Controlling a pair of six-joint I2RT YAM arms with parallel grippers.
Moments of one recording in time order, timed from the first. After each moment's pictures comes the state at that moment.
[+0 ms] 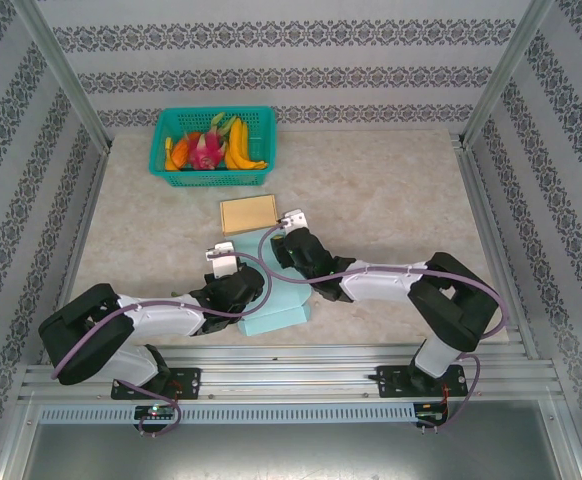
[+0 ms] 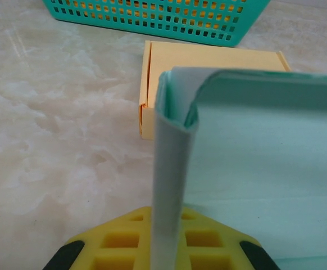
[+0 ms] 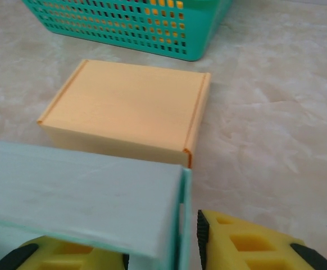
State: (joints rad) left arm -0.87 1.40 0.46 0.18 -0.89 -0.76; right arm 0.88 1.66 0.82 0.31 0.38 0.31
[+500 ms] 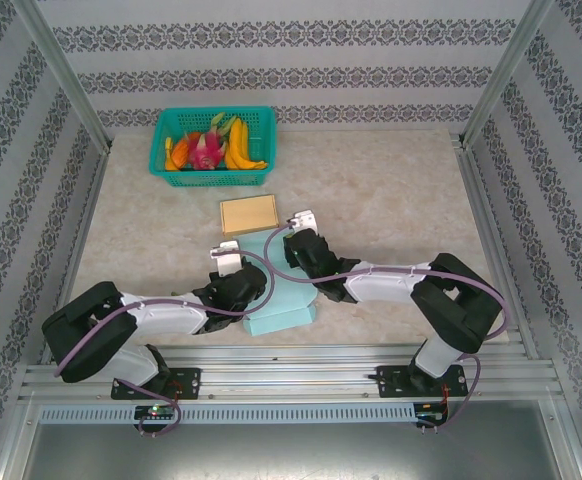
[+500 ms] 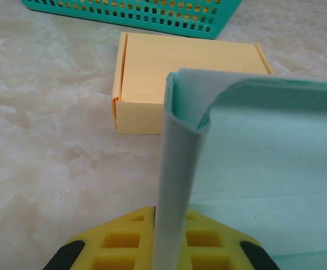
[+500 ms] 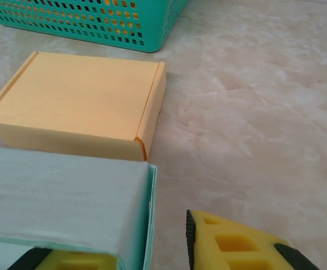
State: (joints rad) left arm -0.88 1.43 0.48 0.20 -0.84 -0.76; right arm 0.85 1.64 0.78 0.29 0.45 0.32
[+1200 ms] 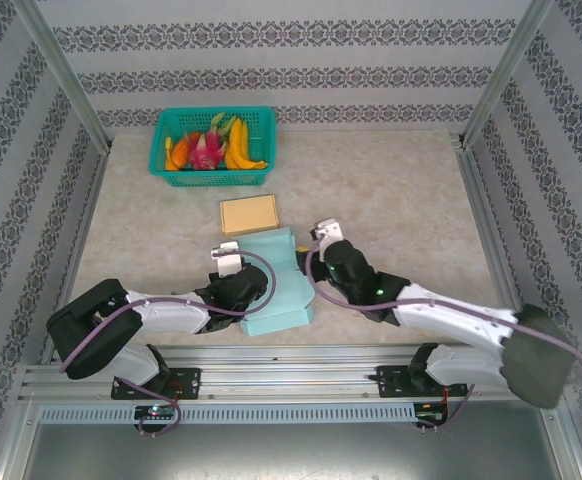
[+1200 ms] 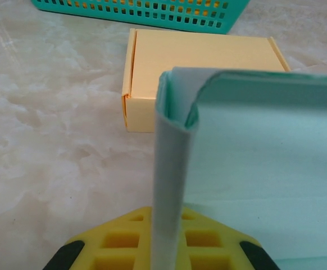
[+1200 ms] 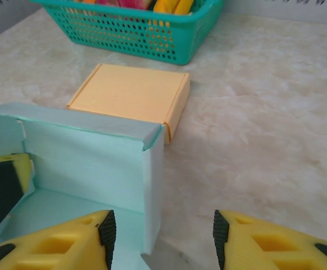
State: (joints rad) left arm -0.88 1.45 0.48 0.20 -0.86 -0.75; right arm 0.89 1.13 0.62 0.02 0.34 0.31
